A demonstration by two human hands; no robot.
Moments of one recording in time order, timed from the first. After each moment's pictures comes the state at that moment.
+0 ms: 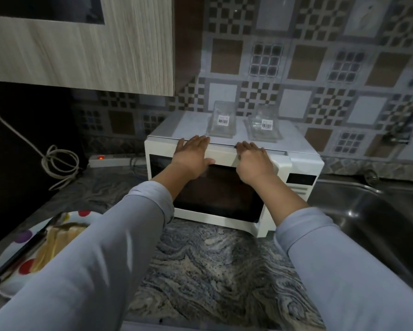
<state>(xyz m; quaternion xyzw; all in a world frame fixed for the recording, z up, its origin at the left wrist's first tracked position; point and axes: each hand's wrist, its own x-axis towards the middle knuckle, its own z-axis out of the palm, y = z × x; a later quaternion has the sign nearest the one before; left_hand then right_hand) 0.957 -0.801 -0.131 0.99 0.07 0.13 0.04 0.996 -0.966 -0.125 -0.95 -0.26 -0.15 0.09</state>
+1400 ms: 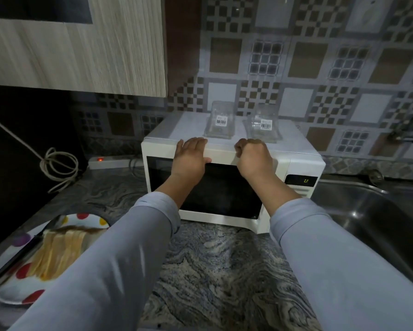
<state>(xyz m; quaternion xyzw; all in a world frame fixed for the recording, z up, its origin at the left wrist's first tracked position) 0.969 -0.806 -0.153 0.96 0.09 0.27 0.06 1.011 -0.963 -0.124 -0.93 -0.22 -0.21 0.20</state>
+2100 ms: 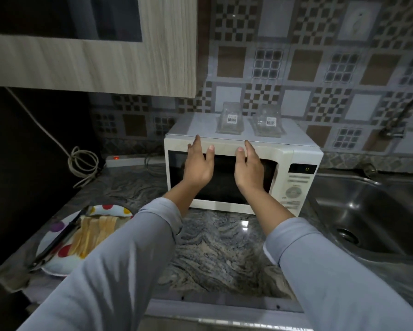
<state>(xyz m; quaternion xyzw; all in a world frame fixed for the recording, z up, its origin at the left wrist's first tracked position) 0.878 -0.820 -0.144 0.85 0.12 0.25 0.44 0.908 -0.939 -0.147 -0.81 -0.13 -0.12 0.56</state>
